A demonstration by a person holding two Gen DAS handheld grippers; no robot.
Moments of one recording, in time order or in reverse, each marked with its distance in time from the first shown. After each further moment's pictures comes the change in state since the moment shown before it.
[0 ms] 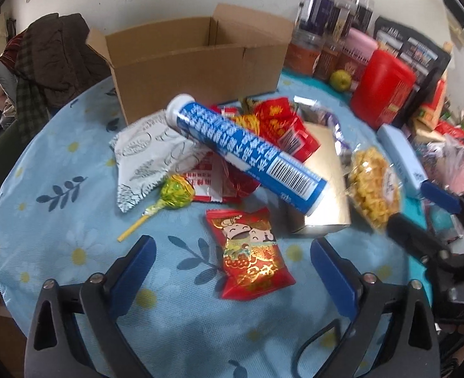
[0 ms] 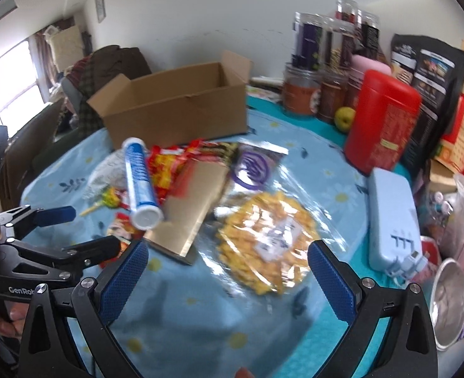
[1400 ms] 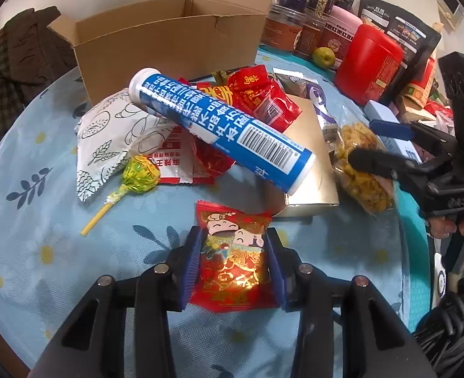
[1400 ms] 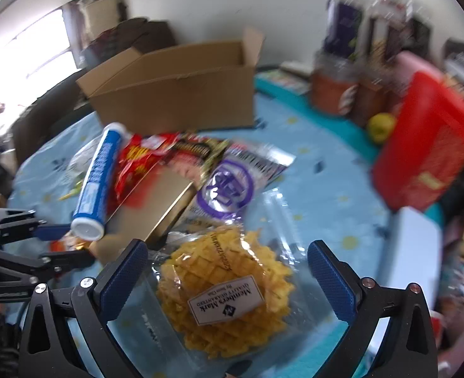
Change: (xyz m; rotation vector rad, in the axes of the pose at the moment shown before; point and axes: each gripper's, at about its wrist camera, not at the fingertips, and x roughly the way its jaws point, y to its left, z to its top) left arm 0.016 -0.009 -0.007 0.054 0.061 -0.088; right arm 0.065 -0.036 0.035 -0.175 0.138 0.243
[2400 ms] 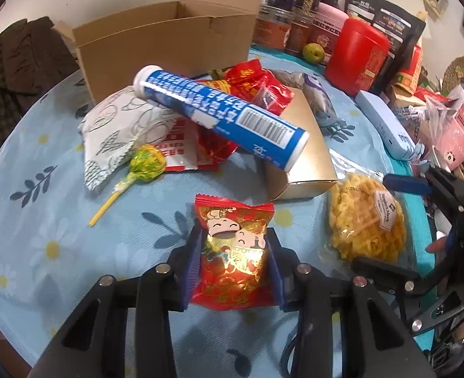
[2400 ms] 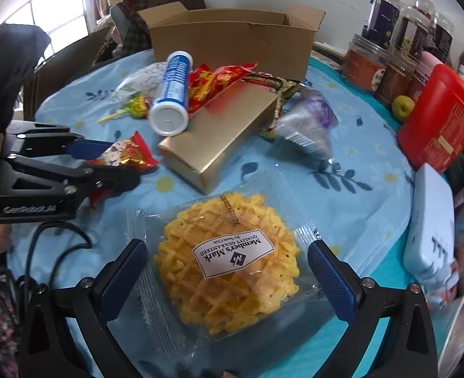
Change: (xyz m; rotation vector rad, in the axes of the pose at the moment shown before) left arm -0.006 0.008 -0.013 0.045 -0.024 -0.017; right arm -0.016 0.078 -0.067 -0.060 0.076 -0.108
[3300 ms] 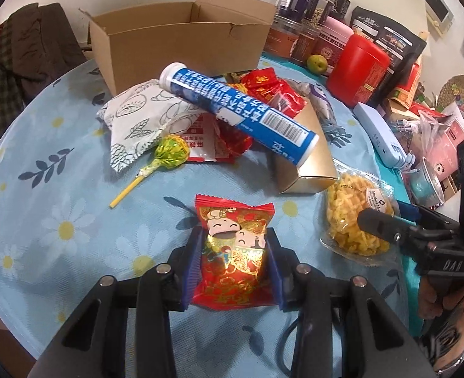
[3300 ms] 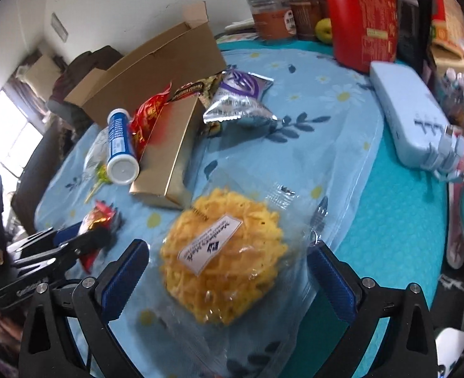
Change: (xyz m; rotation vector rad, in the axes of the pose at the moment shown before) left arm -0.015 0.021 -0.009 -0.056 -0.014 -0.046; right arm -0.004 -0.030 -0.011 0.483 -0.059 0.008
